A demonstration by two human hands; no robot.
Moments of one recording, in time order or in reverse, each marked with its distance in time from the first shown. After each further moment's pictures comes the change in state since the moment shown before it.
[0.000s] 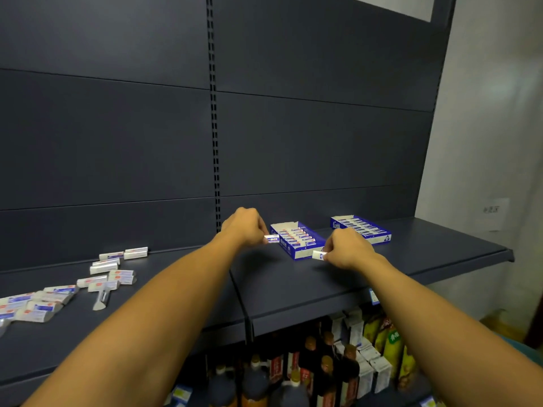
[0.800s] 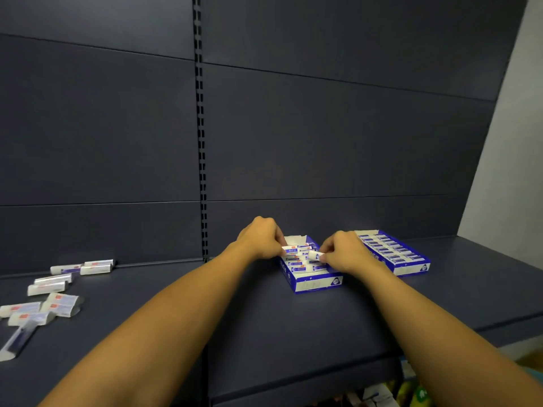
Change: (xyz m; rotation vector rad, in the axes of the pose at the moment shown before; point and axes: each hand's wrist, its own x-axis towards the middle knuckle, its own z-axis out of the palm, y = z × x) left_hand 0.135 0.005 0.077 -0.085 -0.092 0.067; right_hand 0.167 0.029 0.048 0.202 -0.038 -0.107
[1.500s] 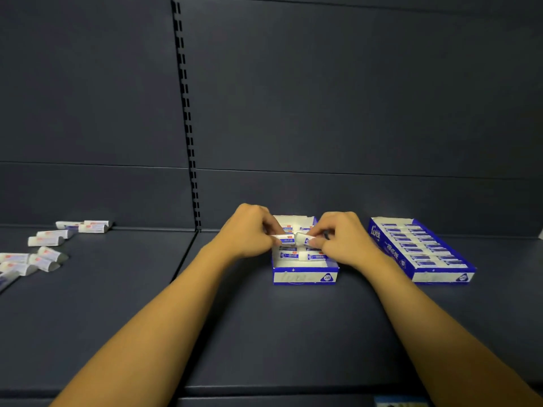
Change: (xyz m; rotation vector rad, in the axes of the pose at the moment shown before) left_hand -0.006 0.013 0.037 -0.047 0.202 -0.088; right_hand 0.048 0.044 0.016 0.216 0.009 -0.500
